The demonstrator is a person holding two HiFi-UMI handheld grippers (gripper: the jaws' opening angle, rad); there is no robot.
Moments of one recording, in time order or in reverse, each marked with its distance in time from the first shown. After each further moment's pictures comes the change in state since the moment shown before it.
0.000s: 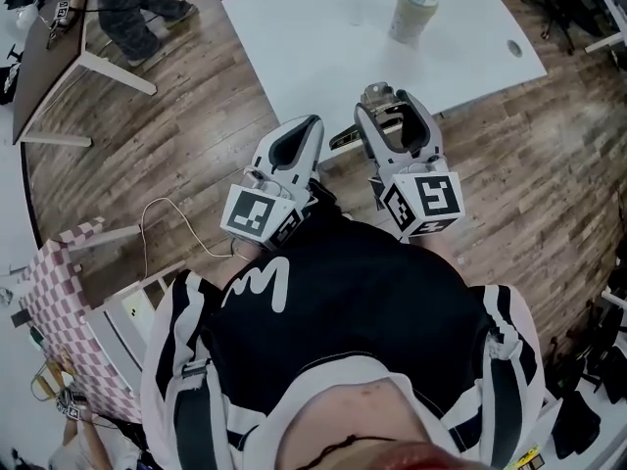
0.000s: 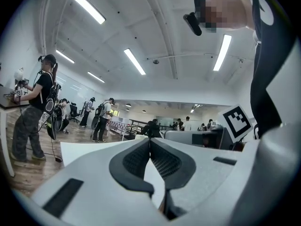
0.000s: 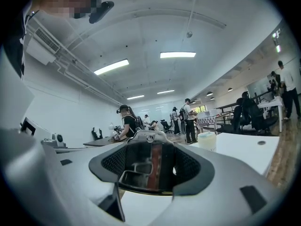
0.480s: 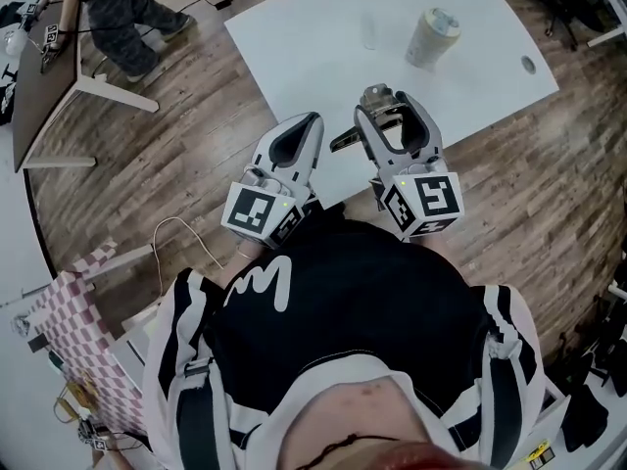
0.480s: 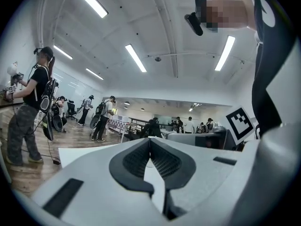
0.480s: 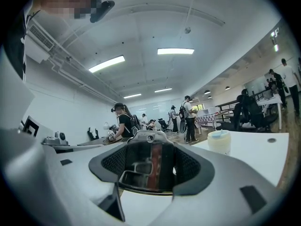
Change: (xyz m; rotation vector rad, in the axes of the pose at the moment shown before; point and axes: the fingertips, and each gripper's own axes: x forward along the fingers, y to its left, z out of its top) left arm 0.049 0.088 0.013 -0.007 0.025 -0.033; right arm 0.092 -0.009 -0.003 0.016 0.014 -0.035
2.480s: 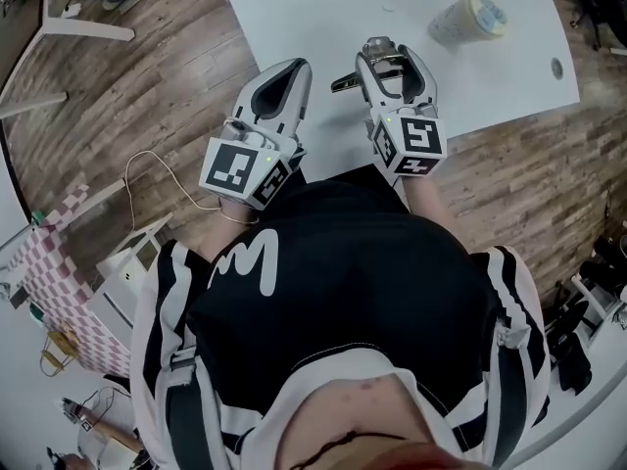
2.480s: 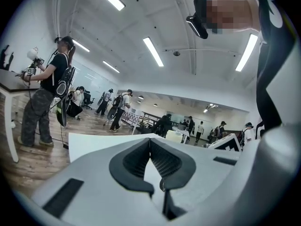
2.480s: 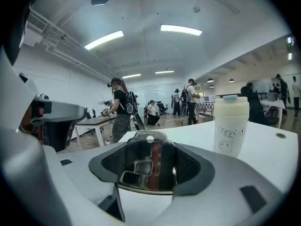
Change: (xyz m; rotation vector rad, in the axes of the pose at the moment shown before) left arm 0.038 0.070 -0.034 -0.119 0.080 0.144; right arm 0.091 -0.062 -0.096 -0.075 0.235 -0.025
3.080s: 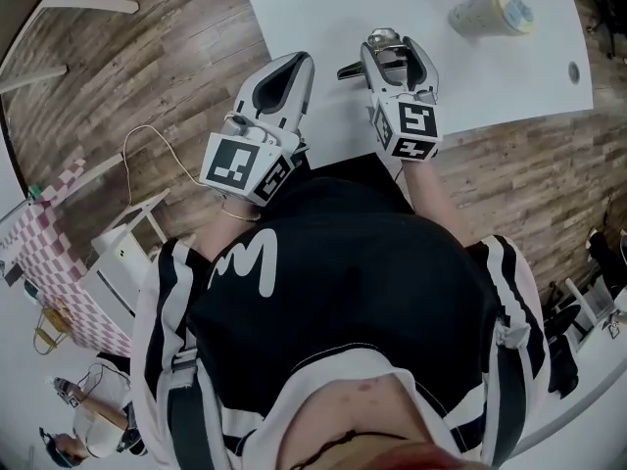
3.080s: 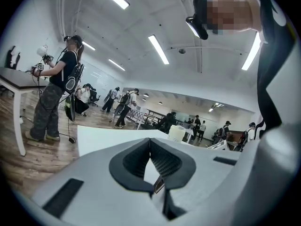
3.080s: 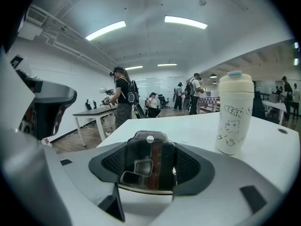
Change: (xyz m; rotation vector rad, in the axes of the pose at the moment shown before) left arm -0.020 0.009 -0.025 -0.035 0.030 0.063; right arm 0.016 0.006 -0.052 -0.032 0.092 0.003
